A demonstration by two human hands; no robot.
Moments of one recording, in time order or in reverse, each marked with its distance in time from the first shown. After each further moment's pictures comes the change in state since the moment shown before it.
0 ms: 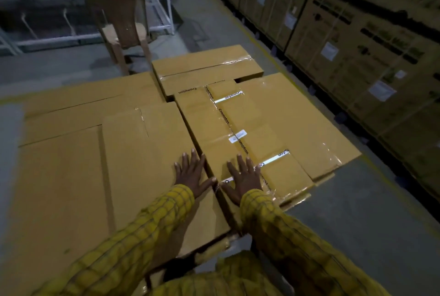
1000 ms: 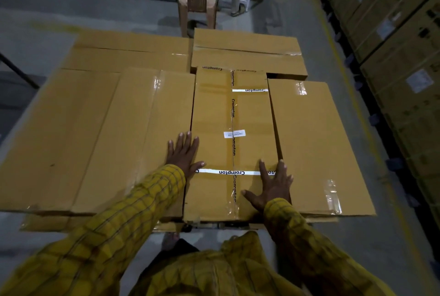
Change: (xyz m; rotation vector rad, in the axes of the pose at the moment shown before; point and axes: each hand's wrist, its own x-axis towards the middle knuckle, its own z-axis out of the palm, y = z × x) left_hand 0.023 0.057 0.038 0.042 0.086 -0.362; right_hand 0.041 0.183 -0.010 -0.045 -0.085 -0.093
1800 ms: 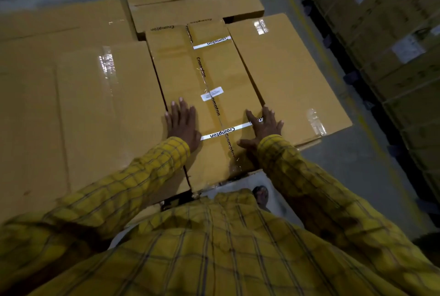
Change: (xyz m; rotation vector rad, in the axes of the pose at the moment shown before) left_hand 0.003 0.038 -0.011 0.021 0.027 0.227; right_hand 0.004 -0.012 -0.014 0.155 -0.095 0.177
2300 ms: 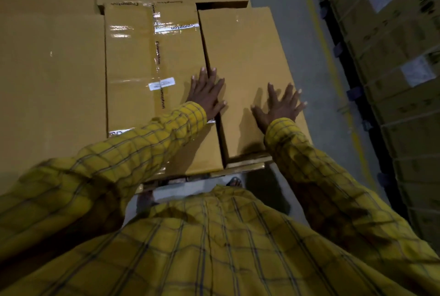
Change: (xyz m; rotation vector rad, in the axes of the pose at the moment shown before) left_hand 0.133 0.200 0.021 0.020 0.114 0.190; right_hand 0.089 0.180 -0.084 -0.131 0.280 0.068
